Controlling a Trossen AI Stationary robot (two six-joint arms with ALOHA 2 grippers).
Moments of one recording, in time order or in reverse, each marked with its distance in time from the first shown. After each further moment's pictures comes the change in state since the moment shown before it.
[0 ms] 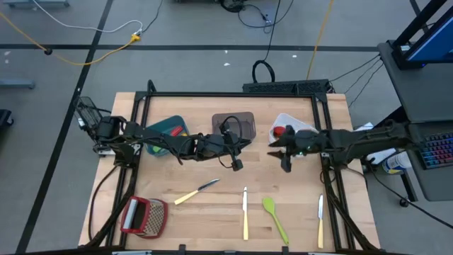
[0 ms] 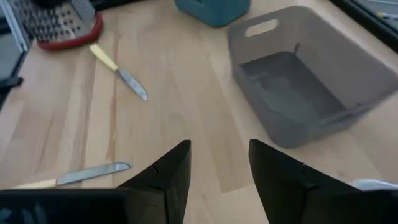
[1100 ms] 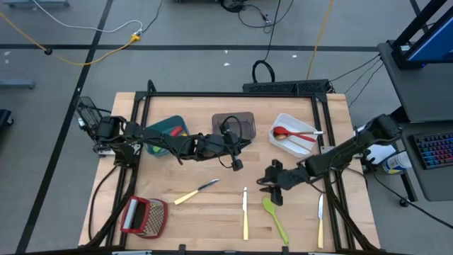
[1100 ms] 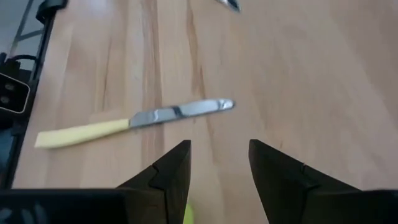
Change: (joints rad) left arm 0.000 0.000 0.000 0.000 0.000 0.000; right arm 0.396 0.475 0.000 0.284 0.062 0.329
